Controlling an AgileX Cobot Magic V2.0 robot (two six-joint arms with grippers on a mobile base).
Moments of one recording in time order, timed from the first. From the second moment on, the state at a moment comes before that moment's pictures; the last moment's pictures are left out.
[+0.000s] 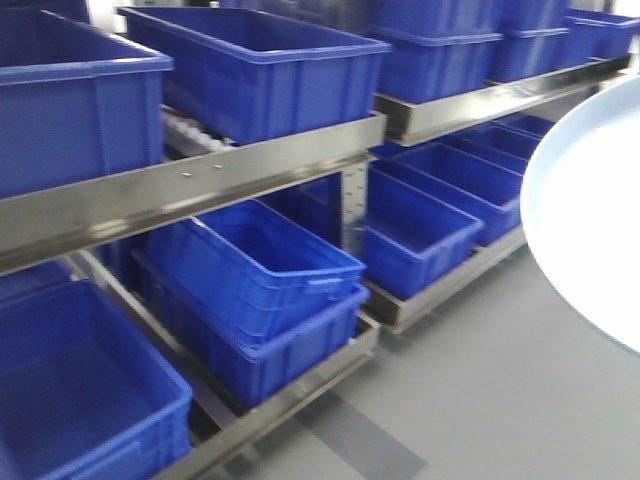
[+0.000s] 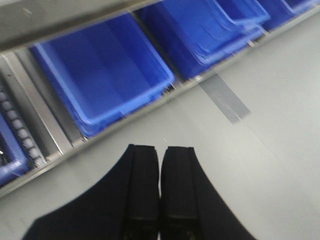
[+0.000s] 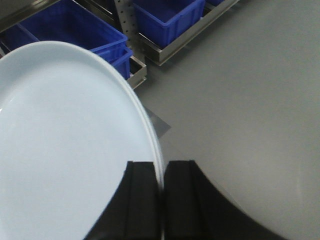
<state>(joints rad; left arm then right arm) -0.08 0.65 -0.41 0.04 0.50 -0.25 0.00 0.44 -0.38 -0.03 0.50 0.20</state>
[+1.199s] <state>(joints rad) -0.08 0.66 -0.41 0.04 0.49 -0.25 0.00 0.44 -0.38 -0.03 0.50 0.20</state>
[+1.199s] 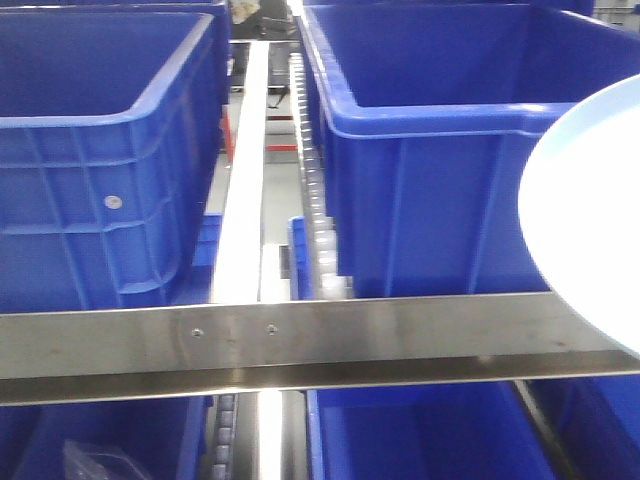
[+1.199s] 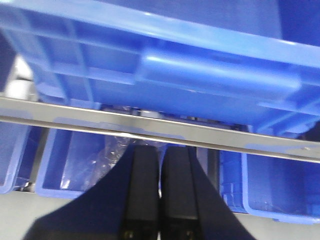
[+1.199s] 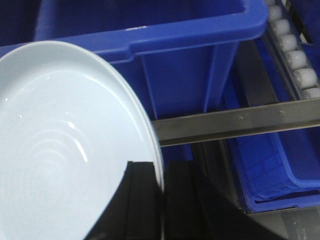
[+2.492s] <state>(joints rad) -0.08 0.66 -0.41 0.04 0.49 -0.25 0.00 0.55 -0.44 -0.03 0.28 0.20</state>
